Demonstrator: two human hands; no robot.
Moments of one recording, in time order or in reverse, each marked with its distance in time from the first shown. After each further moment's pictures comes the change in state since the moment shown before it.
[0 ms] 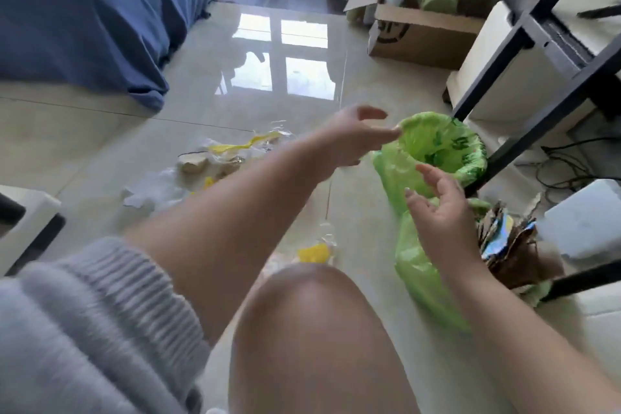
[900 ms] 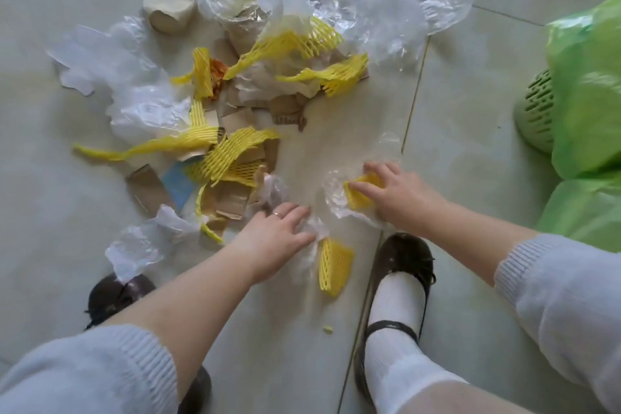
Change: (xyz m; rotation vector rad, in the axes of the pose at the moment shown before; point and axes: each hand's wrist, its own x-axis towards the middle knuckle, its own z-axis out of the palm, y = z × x) left_hand 0.048 -0.406 -0.089 1.265 -0.512 -0.053; right_hand 0.093 0.239 0.244 -1.213 -1.216 -0.462
